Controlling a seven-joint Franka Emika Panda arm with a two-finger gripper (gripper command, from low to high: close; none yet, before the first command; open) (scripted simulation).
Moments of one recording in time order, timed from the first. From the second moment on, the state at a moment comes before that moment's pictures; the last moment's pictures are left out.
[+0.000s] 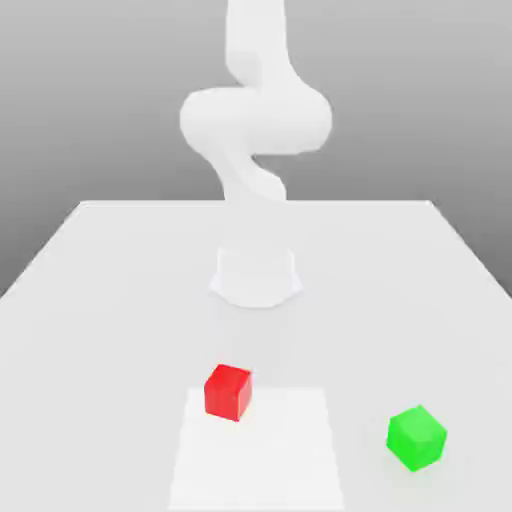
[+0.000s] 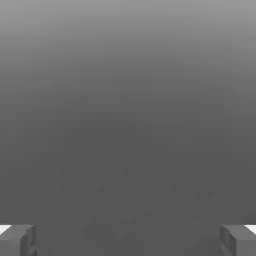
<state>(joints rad) -0.01 -0.74 0.00 -2.36 0.00 2.35 0.82</state>
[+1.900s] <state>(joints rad) 0.28 0.22 0.17 -2.55 -0.10 2.76 0.78</state>
